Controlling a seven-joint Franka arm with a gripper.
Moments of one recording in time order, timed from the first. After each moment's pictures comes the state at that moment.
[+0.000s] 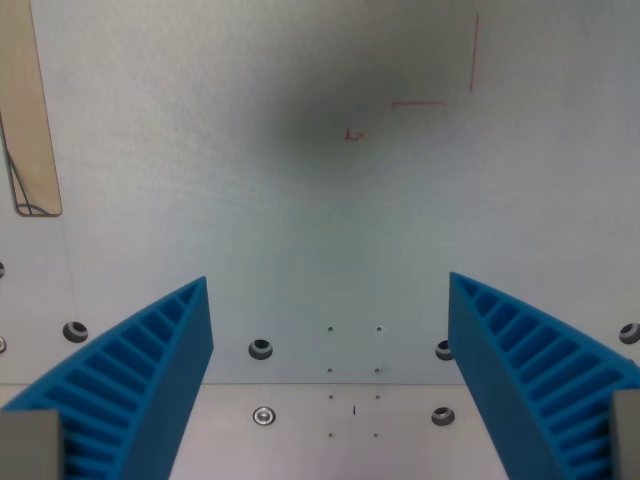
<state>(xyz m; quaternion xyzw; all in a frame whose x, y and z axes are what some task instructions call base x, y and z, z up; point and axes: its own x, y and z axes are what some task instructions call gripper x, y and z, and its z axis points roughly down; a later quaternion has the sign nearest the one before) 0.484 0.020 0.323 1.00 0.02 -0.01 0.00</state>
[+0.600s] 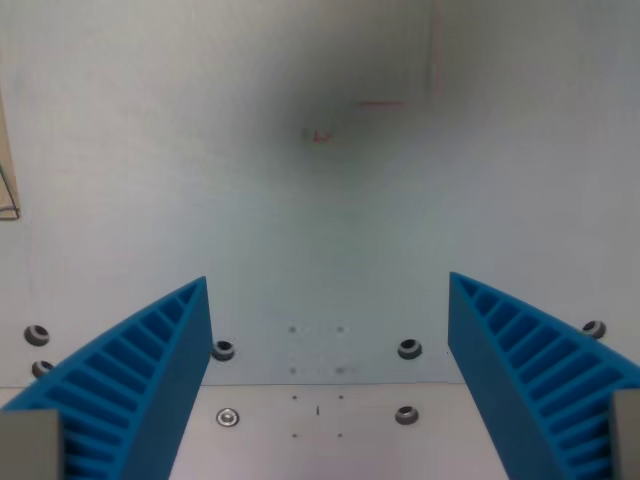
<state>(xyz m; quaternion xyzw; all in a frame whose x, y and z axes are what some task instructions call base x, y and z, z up) 0.484 -0.016 0.323 1.00 0.02 -0.01 0.00</state>
